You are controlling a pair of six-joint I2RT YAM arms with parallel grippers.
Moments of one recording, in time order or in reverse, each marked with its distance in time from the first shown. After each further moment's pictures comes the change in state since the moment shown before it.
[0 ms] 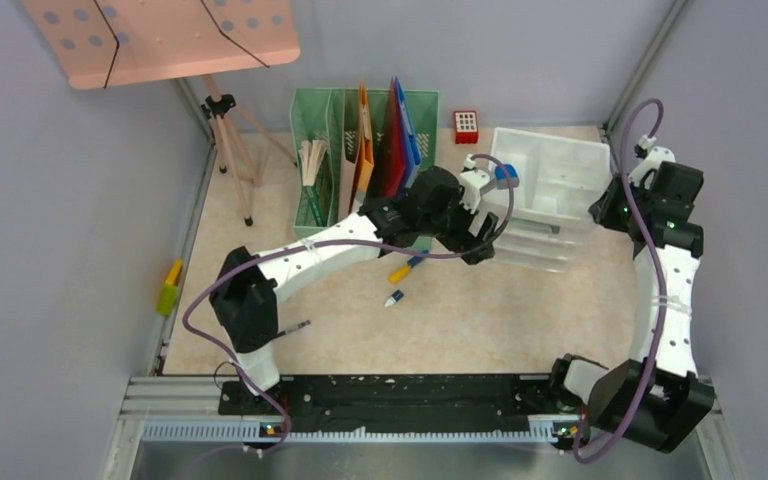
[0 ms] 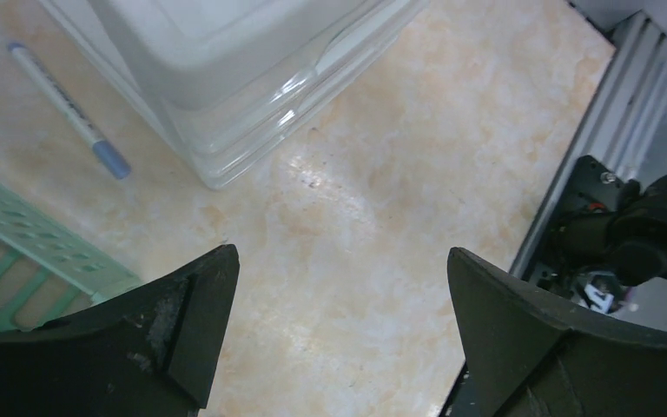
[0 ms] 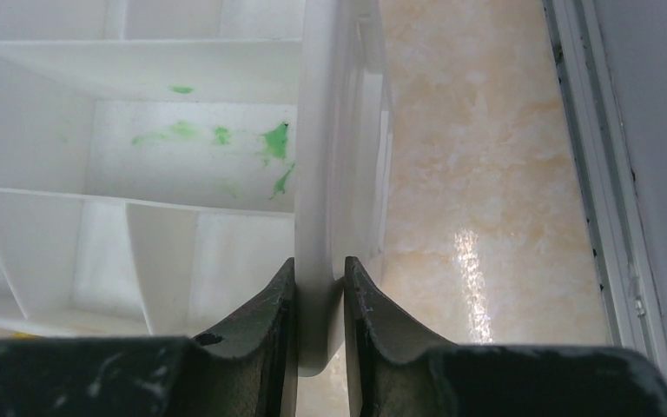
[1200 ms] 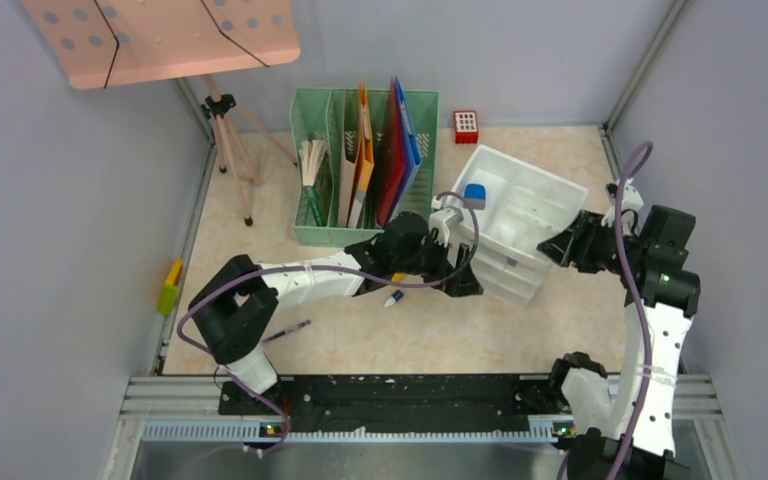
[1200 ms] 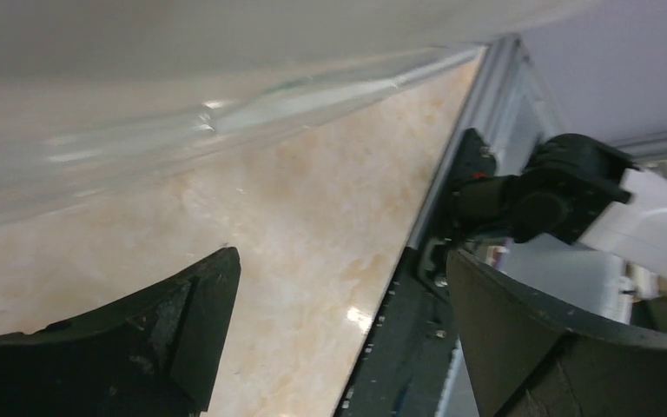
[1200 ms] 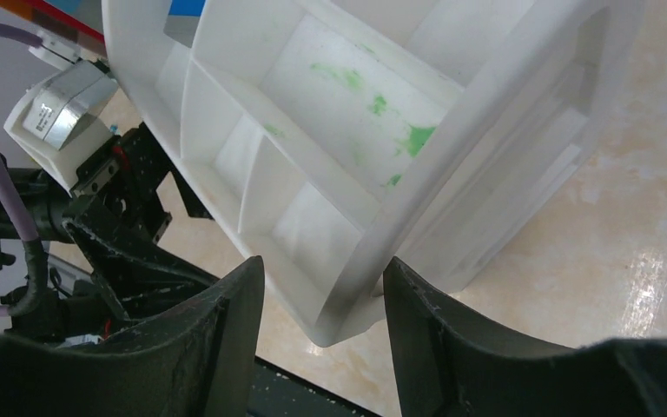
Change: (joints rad) left arm 0.013 -0.098 -0.479 0.442 0.201 -0.346; right arm 0.007 -0.311 -0.121 -0.297 -0.462 0.041
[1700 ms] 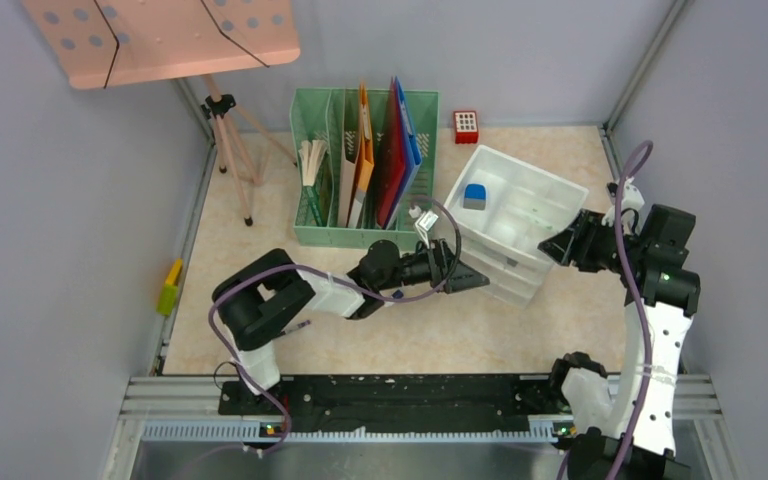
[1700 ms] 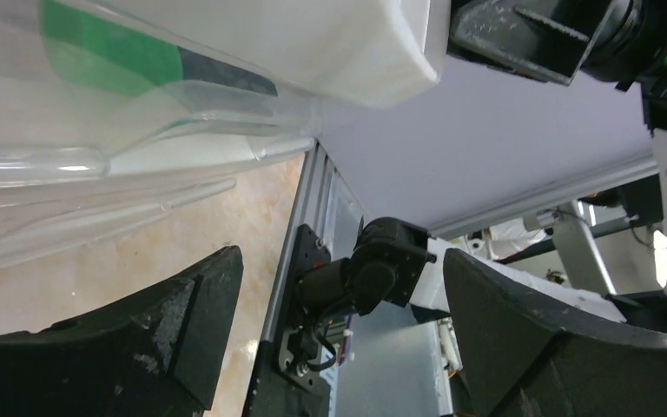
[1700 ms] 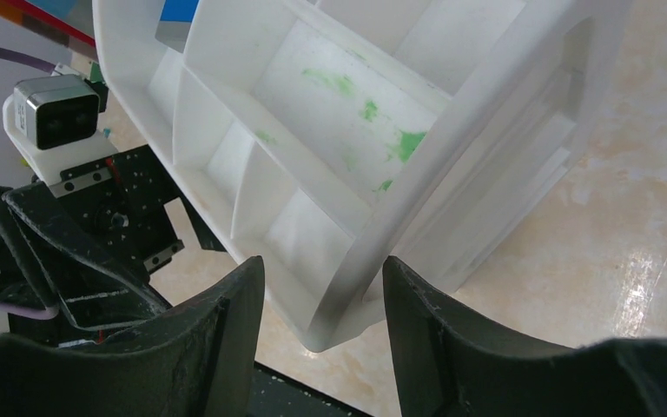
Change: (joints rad) left arm 0.003 0.096 -0.328 0.994 0.089 -0.536; right arm 0.000 -0.010 0.000 0.009 0.010 -0.003
